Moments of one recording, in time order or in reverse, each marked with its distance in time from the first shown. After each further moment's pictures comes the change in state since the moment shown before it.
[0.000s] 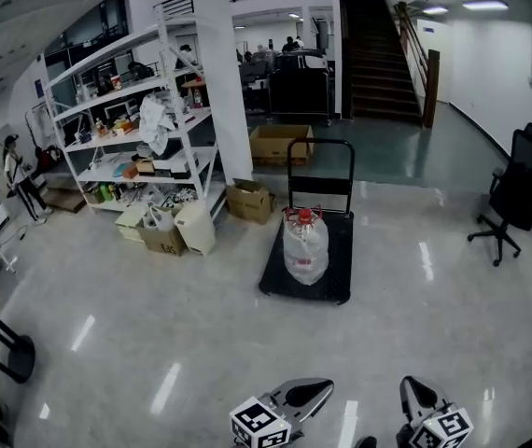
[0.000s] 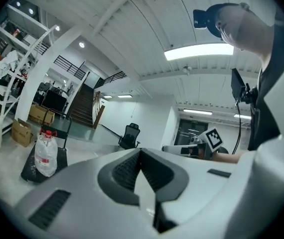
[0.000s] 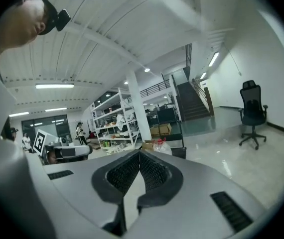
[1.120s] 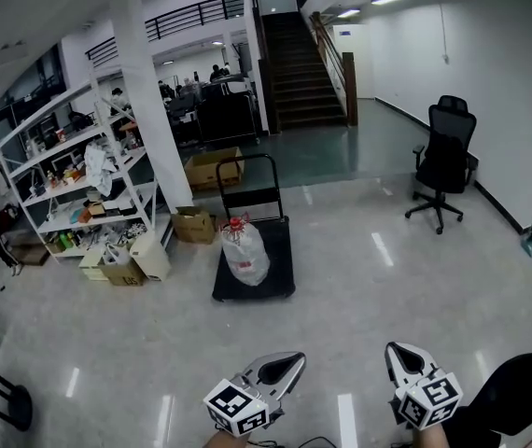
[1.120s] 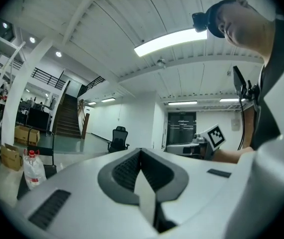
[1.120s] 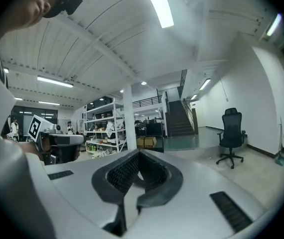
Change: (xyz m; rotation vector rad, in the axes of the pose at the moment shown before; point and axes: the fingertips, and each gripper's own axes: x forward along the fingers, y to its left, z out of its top) left arm 0.032 -0.222 -0.001 0.228 0.004 -0.080; right arm -0.247 -0.048 0.017 -0.076 -0.150 -0.164
